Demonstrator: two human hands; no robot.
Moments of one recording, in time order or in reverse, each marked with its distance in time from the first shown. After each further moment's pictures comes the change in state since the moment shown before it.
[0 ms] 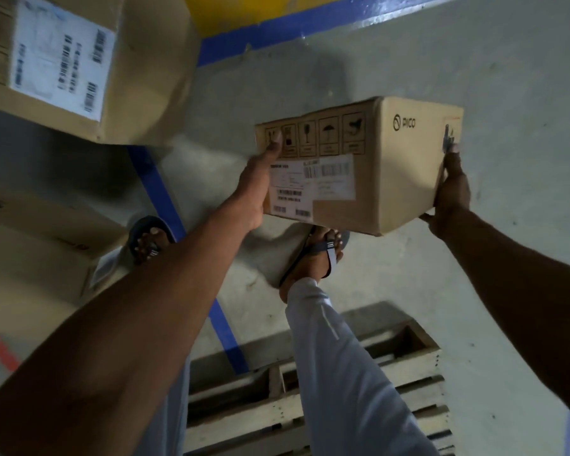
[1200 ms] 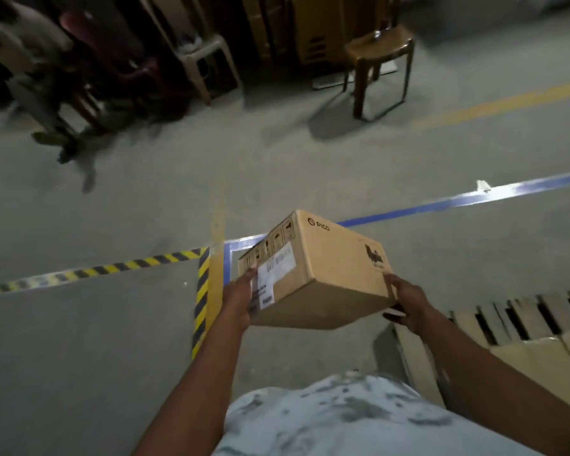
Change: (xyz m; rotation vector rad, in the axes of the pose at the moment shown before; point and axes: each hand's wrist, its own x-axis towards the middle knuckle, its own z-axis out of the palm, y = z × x) left_hand -0.608 0.153 0.415 0.984 -0.254 0.419; right_hand -0.519 0.042 -0.475 1.224 0.235 0.207
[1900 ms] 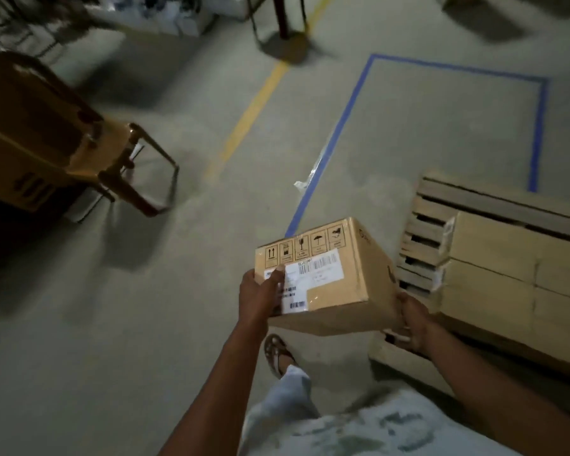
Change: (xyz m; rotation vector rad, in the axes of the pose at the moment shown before) left_hand 0.117 0.223 0.502 0.861 -0.817 0.417; right_hand 0.145 -0.157 -0.100 0.822 0.512 0.252
